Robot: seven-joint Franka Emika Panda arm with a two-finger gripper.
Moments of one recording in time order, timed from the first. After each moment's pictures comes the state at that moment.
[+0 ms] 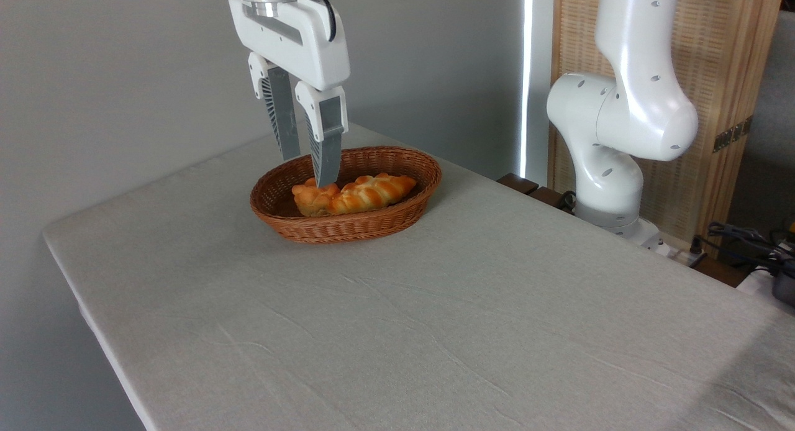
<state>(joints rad) -0.02 -0.11 -0.12 -1.70 -0.08 1.65 0.71</state>
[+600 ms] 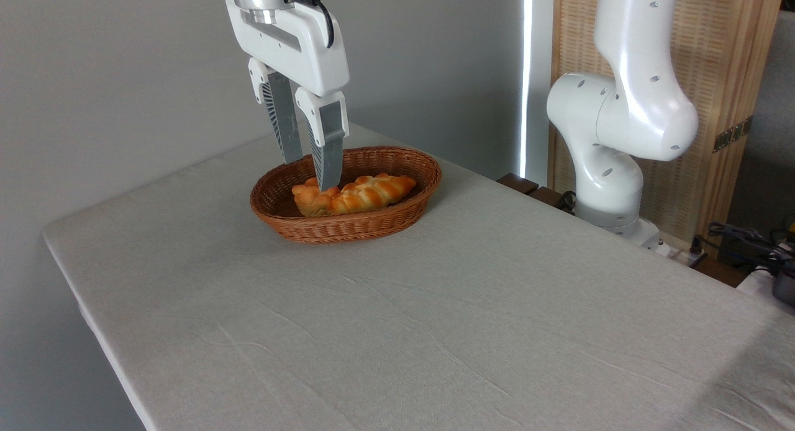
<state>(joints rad) -0.02 -0.10 -0.12 -1.69 -0.08 1.62 0.71</state>
